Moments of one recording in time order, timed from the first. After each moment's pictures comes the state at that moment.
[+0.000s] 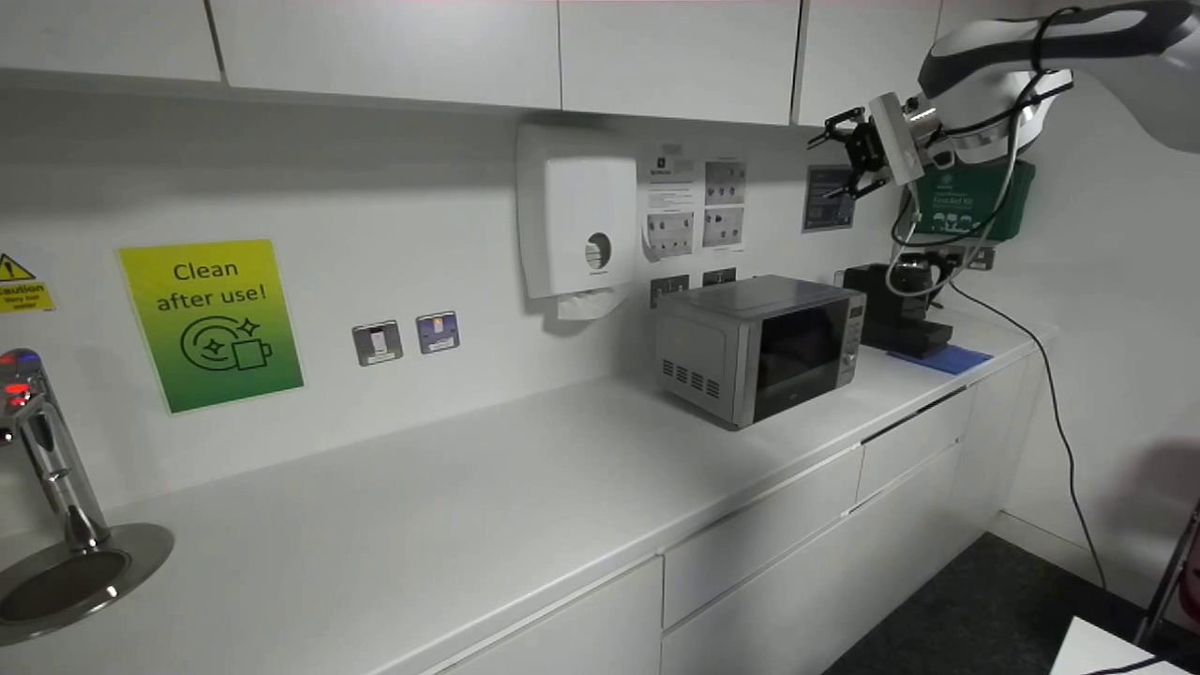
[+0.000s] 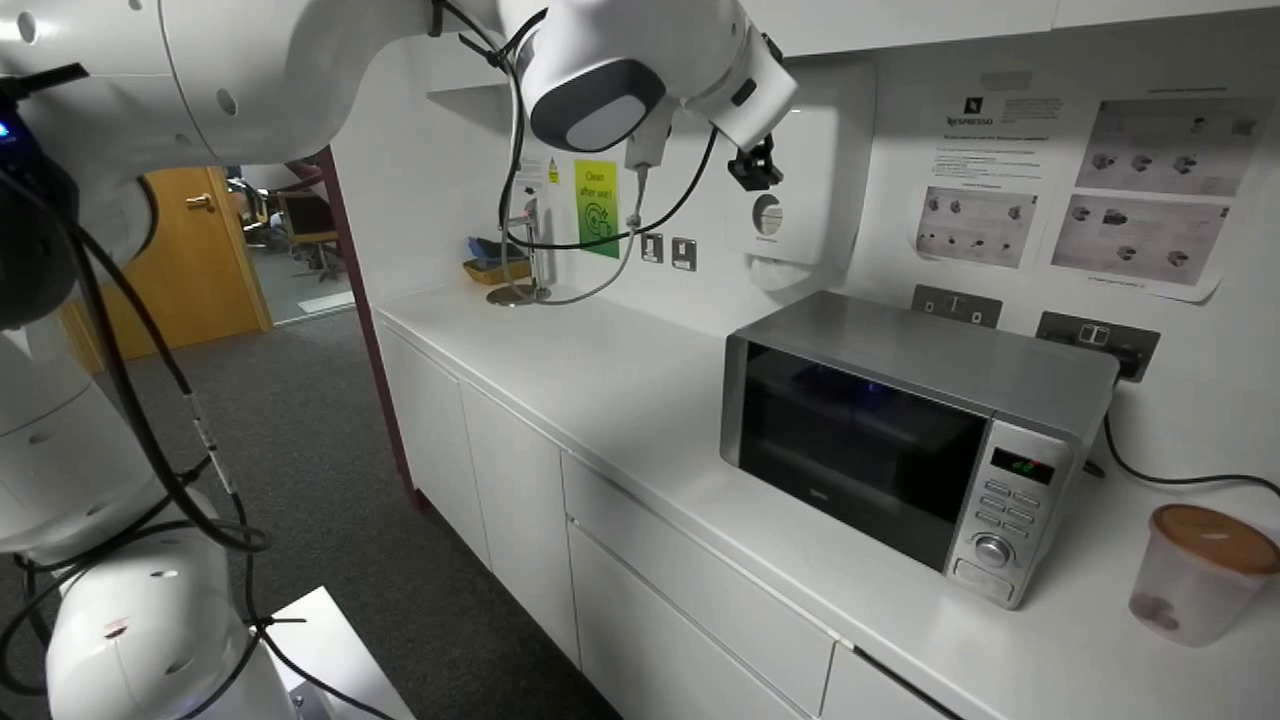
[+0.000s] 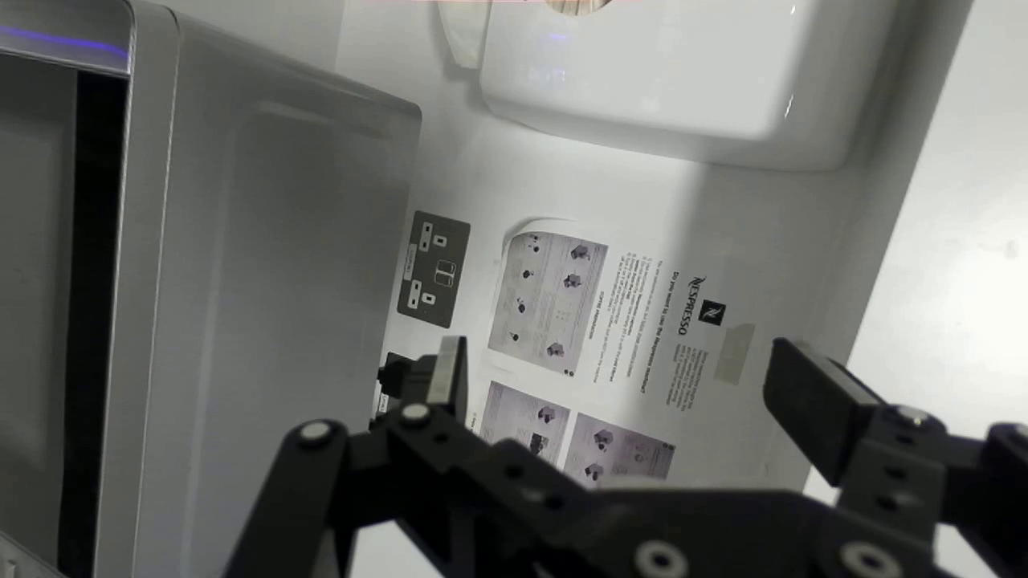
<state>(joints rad) -0.17 -0.14 -0.26 -1.73 0.82 2.51 0.45</state>
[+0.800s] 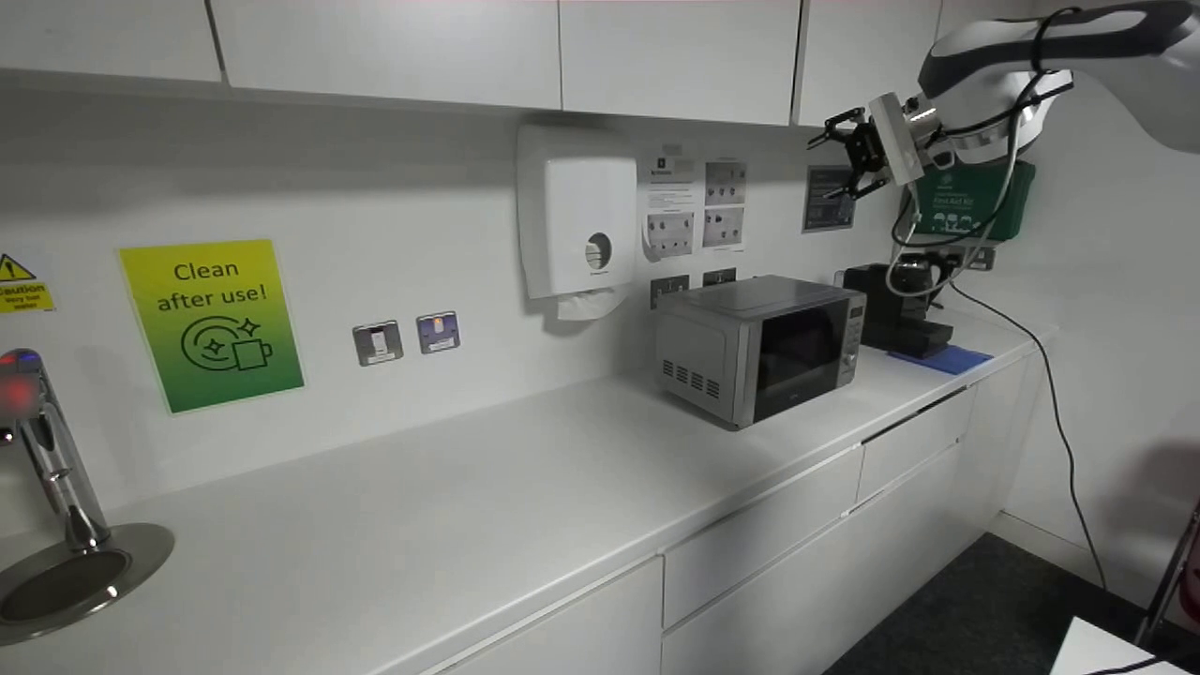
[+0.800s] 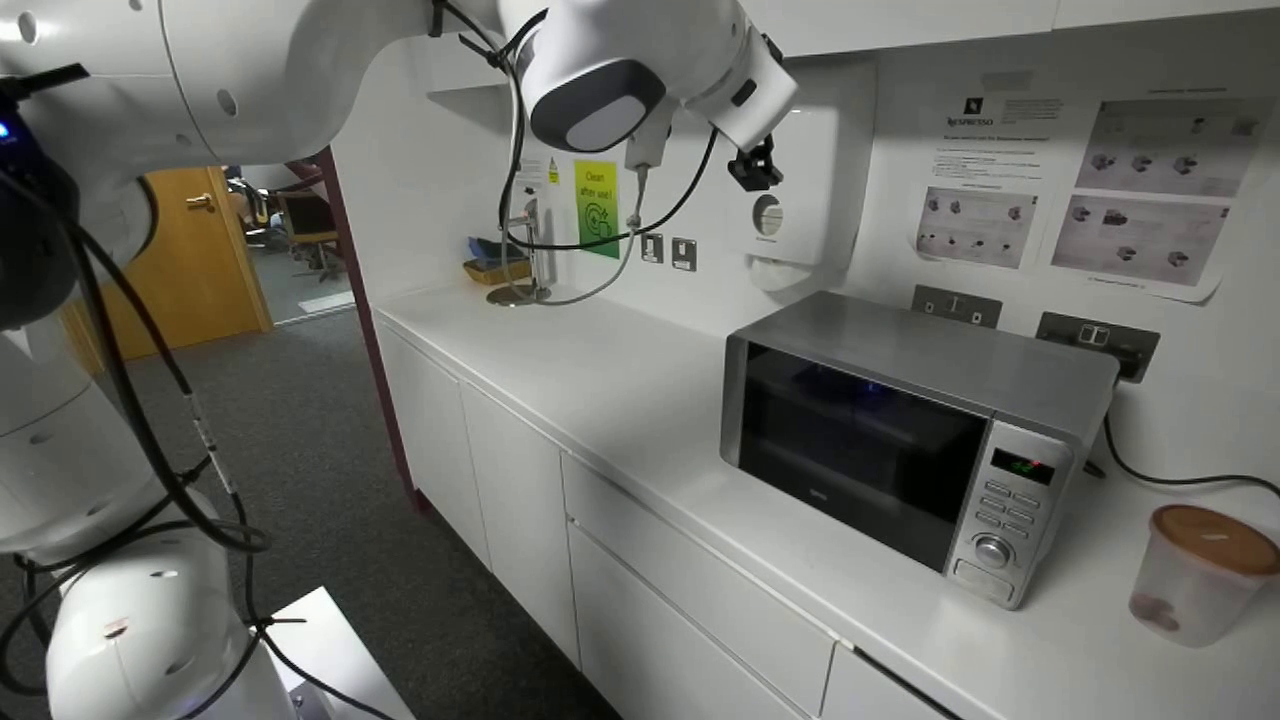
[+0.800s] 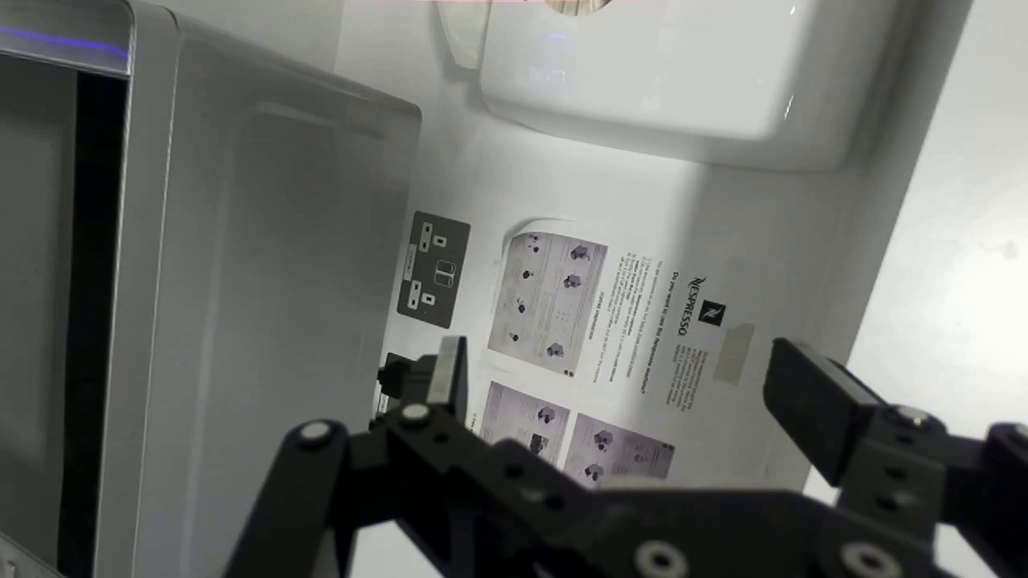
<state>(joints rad) -0.17 -0.14 -0.26 -1.73 0.82 2.51 0.45</state>
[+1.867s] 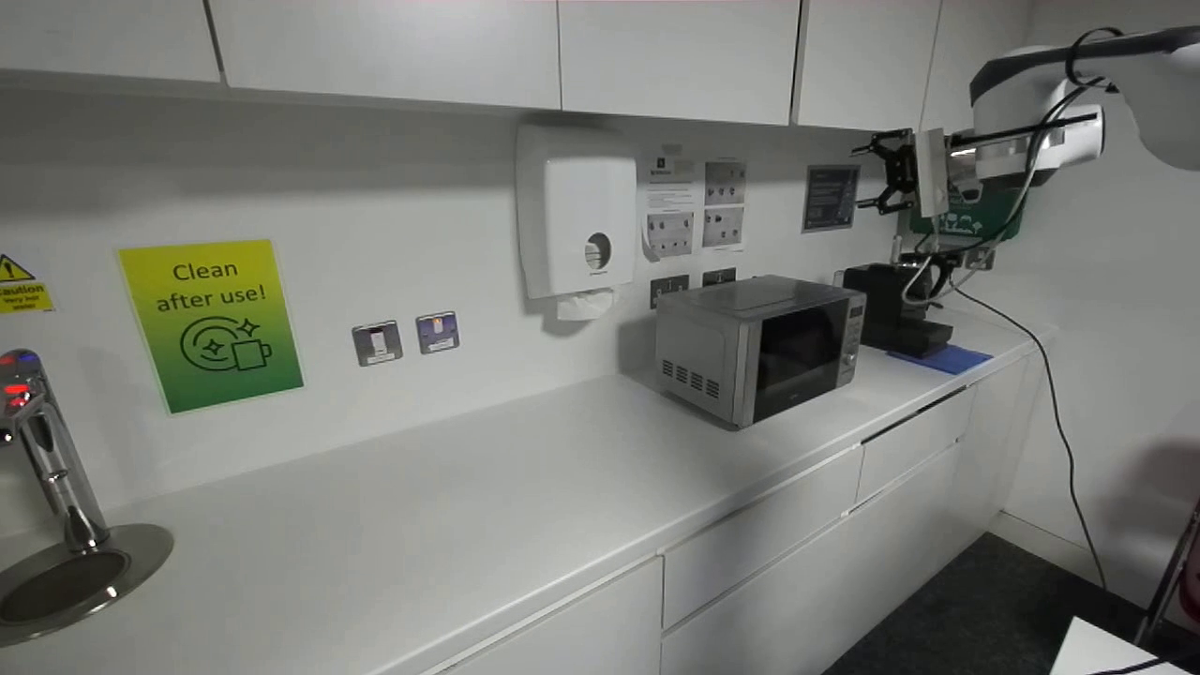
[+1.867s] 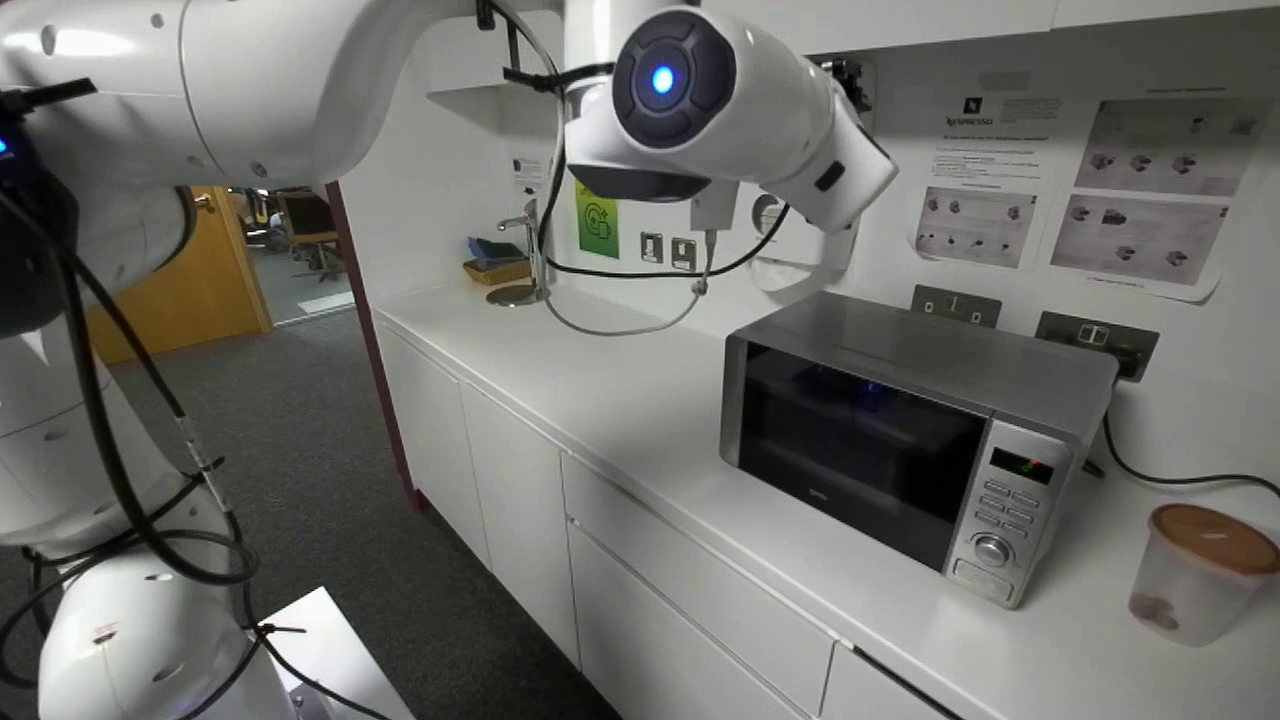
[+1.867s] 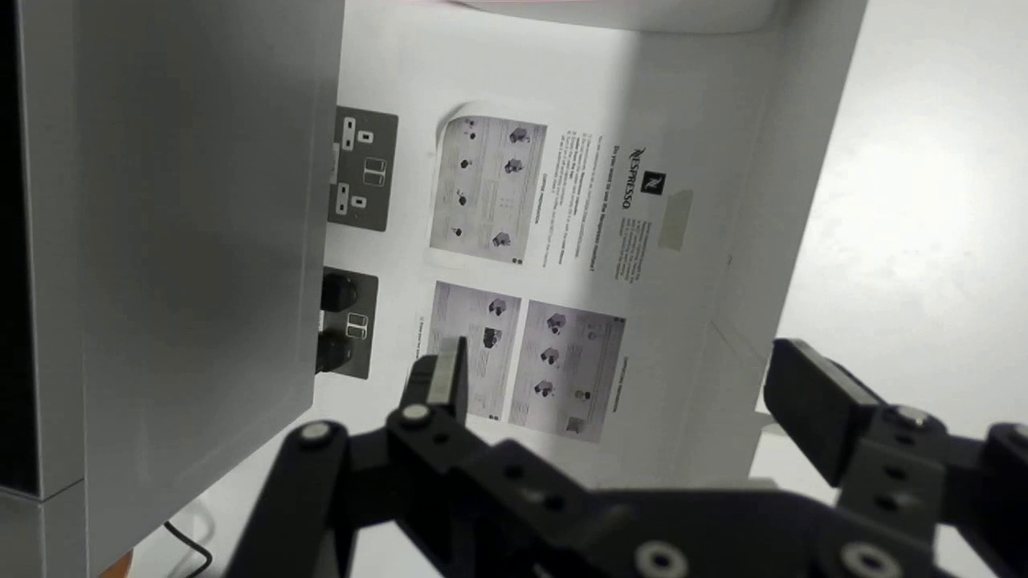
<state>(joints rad) -0.23 -0.09 -0.37 -1.75 1.35 2.51 -0.05</state>
